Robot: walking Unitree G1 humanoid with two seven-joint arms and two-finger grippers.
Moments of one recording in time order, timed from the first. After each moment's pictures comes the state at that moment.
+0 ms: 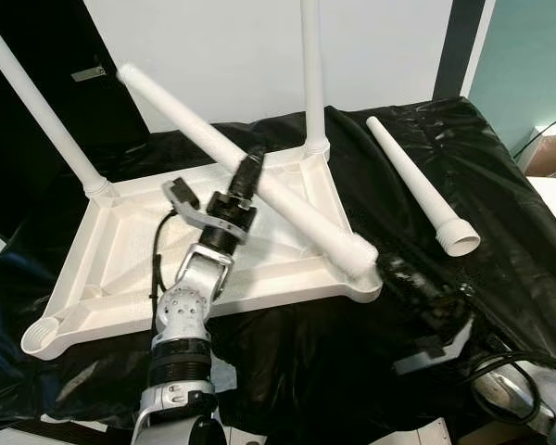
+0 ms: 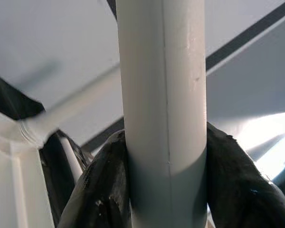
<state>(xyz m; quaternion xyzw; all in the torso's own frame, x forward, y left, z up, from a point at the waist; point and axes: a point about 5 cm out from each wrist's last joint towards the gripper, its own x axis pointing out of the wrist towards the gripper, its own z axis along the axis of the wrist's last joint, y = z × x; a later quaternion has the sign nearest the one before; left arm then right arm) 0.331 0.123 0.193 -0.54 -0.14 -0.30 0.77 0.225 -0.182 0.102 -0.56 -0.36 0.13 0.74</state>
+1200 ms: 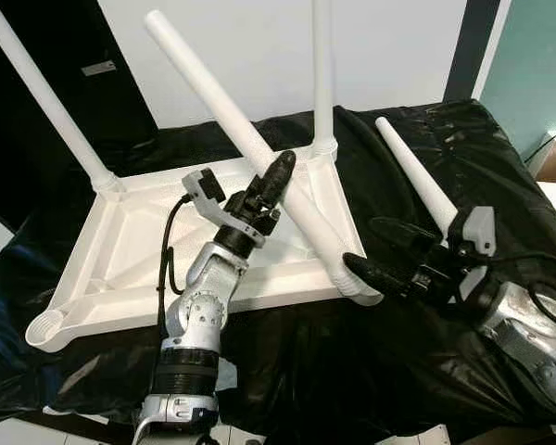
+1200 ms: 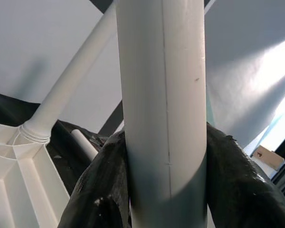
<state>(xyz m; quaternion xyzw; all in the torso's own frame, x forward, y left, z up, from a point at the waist) 0.313 0.082 0.201 -0.39 -0.14 -0.36 0.83 0.235 -0.147 0.204 -0.04 -0.08 0.46 0.88</state>
